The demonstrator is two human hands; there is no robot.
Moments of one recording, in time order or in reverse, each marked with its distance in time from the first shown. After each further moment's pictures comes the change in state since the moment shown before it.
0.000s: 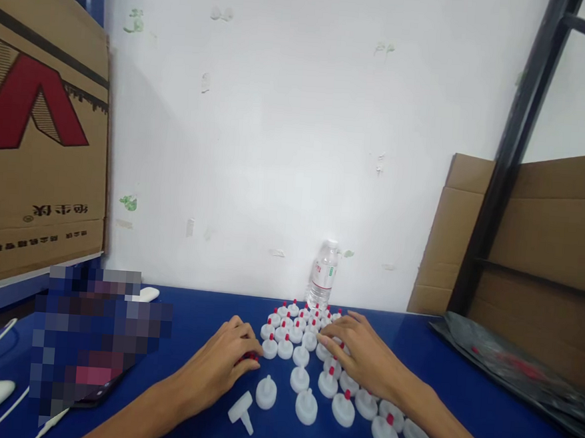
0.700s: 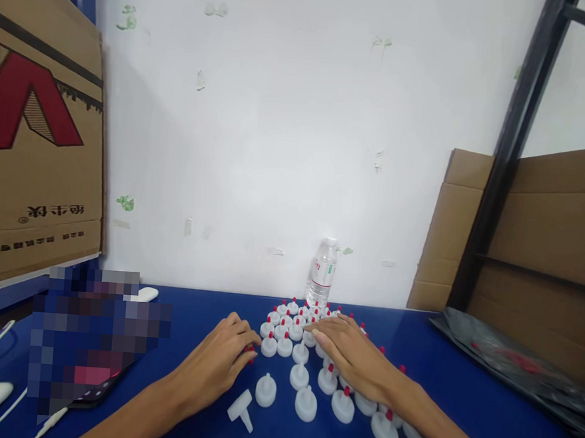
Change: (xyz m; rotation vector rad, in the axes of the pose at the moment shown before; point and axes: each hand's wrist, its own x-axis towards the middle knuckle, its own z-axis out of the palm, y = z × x) left_hand 0.000 0.003 -0.004 0.052 0.008 -0.023; right_hand -0.001 -0.012 0.007 0.125 -0.022 -0.013
